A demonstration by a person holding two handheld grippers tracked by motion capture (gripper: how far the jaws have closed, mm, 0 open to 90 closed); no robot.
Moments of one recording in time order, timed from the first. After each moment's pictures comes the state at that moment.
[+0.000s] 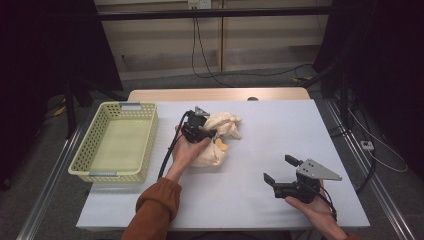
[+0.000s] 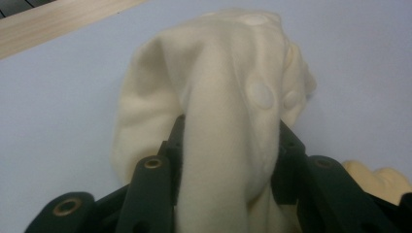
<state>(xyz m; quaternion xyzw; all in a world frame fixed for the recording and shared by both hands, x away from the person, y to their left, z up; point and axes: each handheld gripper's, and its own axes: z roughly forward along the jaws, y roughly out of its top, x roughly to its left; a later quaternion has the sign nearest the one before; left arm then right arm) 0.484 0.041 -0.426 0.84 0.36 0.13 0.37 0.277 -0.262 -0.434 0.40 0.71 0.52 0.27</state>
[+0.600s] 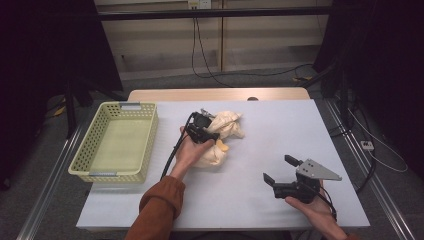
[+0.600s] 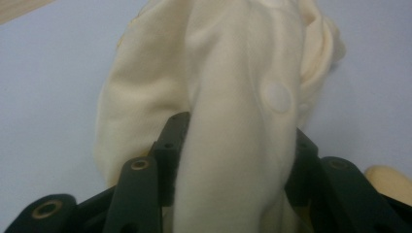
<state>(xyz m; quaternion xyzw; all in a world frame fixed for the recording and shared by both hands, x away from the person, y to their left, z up) 0.493 0.027 -0.440 0.86 0.36 0.12 0.33 0.277 -0.262 -0.434 0.40 0.71 0.52 0.27</state>
